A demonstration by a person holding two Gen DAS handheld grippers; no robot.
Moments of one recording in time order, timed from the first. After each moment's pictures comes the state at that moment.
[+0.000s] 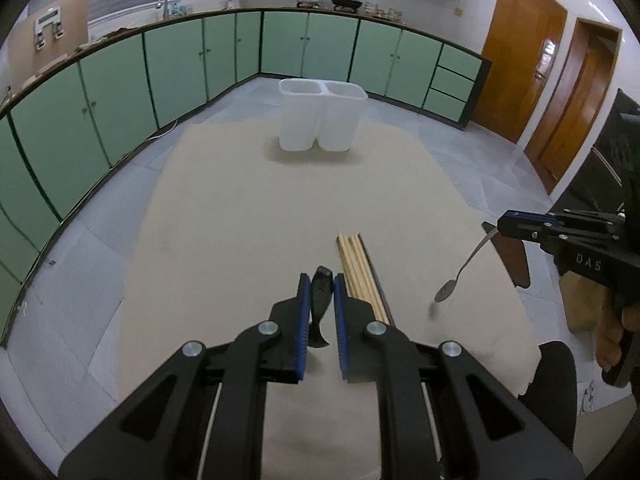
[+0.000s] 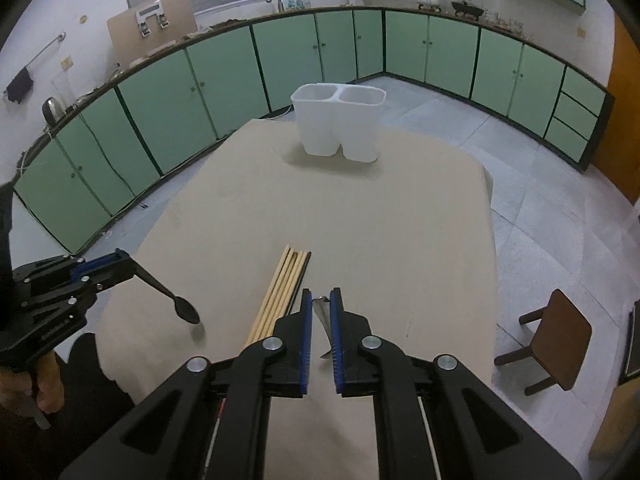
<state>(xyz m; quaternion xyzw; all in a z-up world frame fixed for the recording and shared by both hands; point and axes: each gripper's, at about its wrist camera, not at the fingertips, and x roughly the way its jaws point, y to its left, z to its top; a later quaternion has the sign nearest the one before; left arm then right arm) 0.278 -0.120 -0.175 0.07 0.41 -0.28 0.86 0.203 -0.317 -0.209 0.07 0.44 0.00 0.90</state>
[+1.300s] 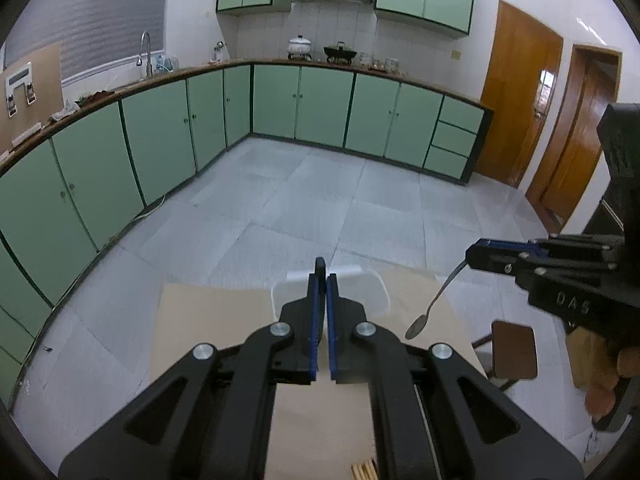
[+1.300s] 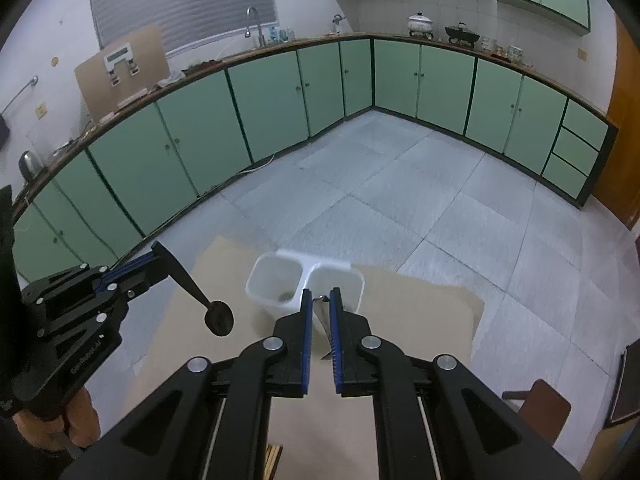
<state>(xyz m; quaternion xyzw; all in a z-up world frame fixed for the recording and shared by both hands) 0.509 -0.240 -0.054 0.05 0.33 -0.29 0.89 0.433 -0.394 -0.089 0.08 0.40 -0.03 0.91</state>
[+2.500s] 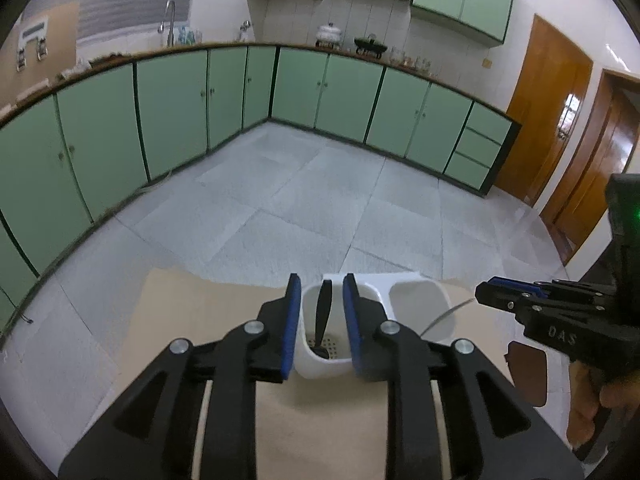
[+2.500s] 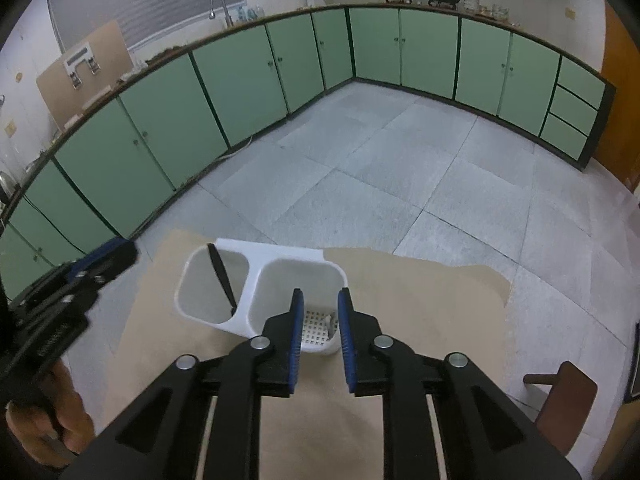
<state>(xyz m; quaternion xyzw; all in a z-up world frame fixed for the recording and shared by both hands) 0.577 -0.234 -0.126 0.01 0.35 -0.27 0.90 0.489 -0.423 -0.181 0.13 0.43 -0.05 0.89</state>
